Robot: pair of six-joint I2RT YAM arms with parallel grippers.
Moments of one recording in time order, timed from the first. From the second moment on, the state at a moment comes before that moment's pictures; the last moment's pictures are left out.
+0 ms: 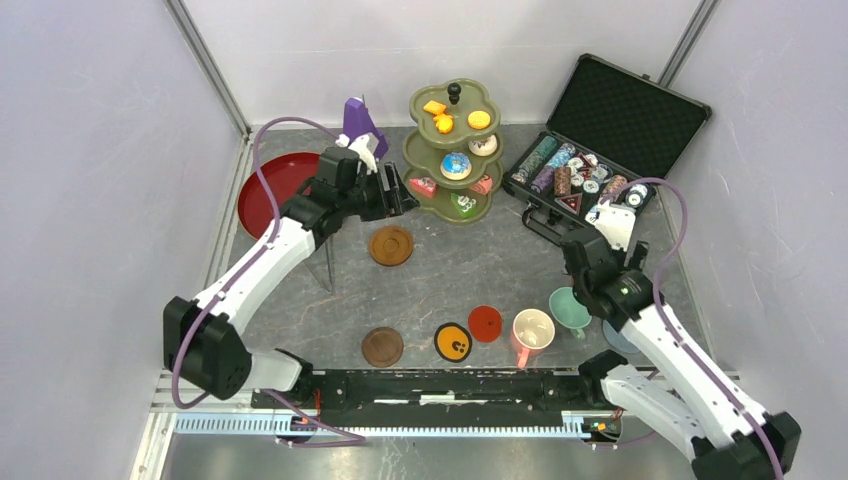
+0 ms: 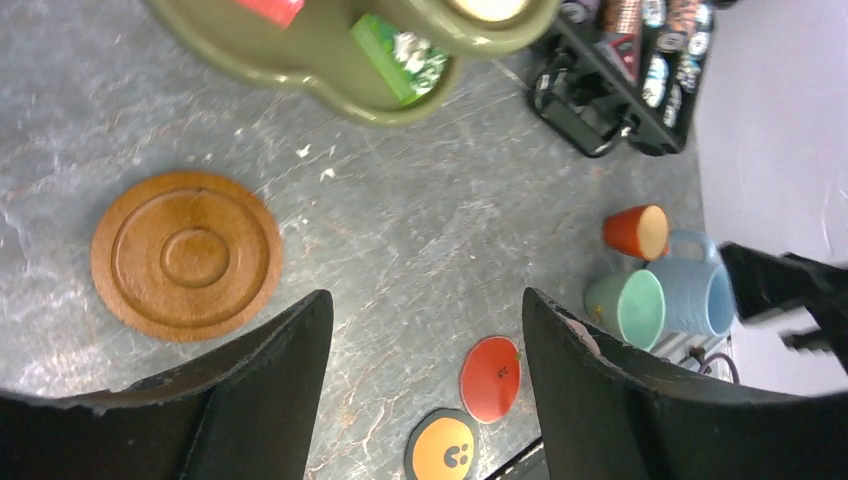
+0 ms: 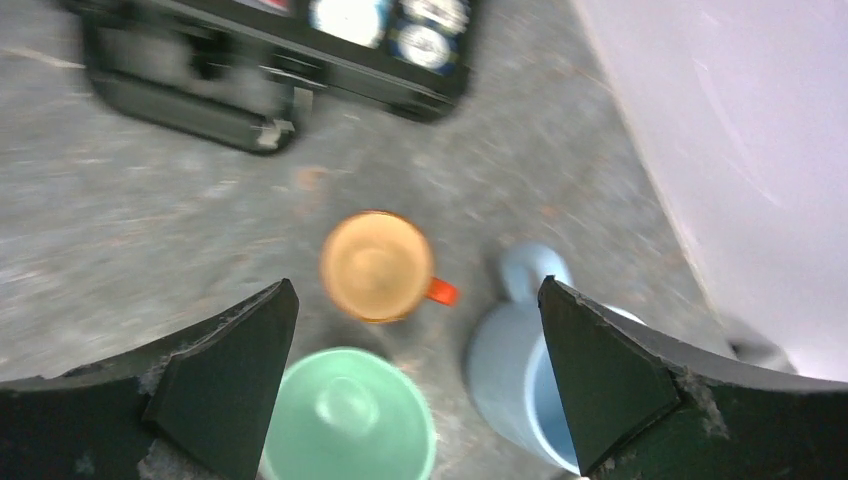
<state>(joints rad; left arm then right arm) -0.44 1.39 1.14 -0.38 0.22 -0.58 0.49 0.77 0.71 -0.70 0.77 0.41</state>
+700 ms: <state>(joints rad) -0.67 1.22 1.13 -0.45 0.24 -0.40 -0.04 0.81 0.55 -0.72 0.72 0.53</state>
